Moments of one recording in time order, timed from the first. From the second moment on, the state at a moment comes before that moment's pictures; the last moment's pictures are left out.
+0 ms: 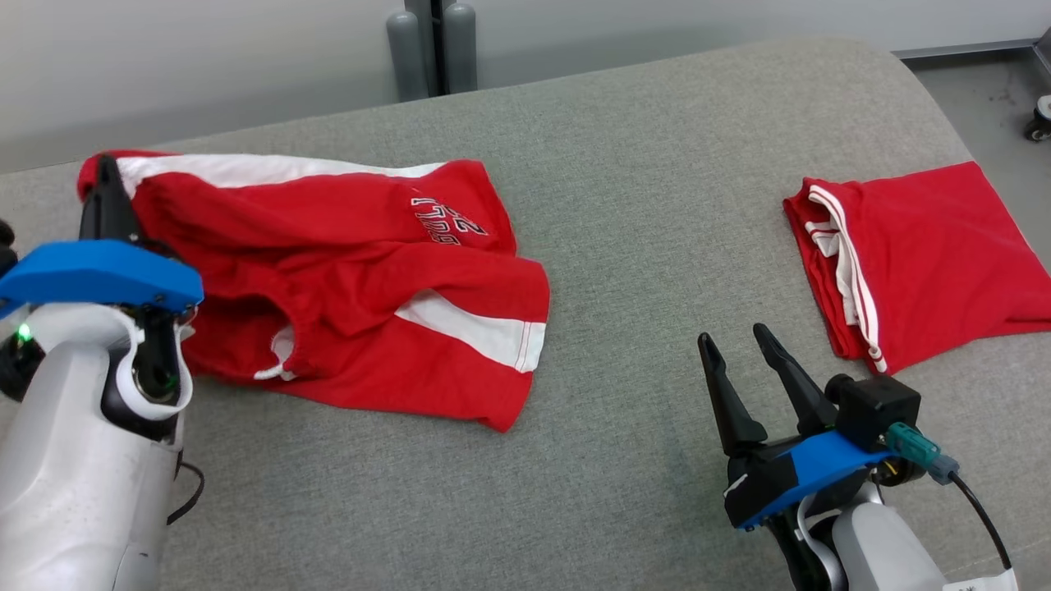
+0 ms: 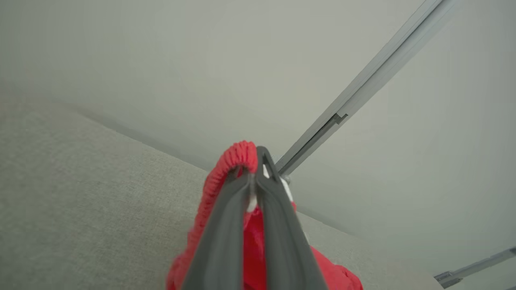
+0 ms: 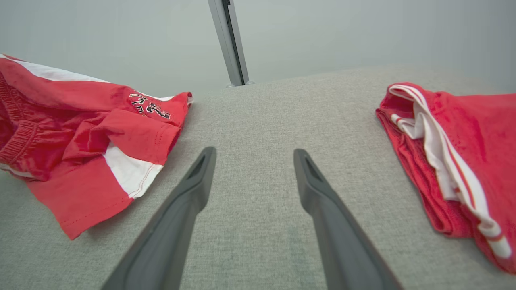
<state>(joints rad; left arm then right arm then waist) -0.63 0.32 -0.22 0.53 -0.96 0.12 -0.16 -0.25 -0.05 0.16 0.33 0.27 0.13 -0.17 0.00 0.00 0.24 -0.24</state>
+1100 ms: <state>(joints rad) -0.11 0.28 -0.23 0.19 -0.55 0.08 -0.26 -0.16 -0.05 0.11 0.28 0.22 0.13 -0.07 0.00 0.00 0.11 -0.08</state>
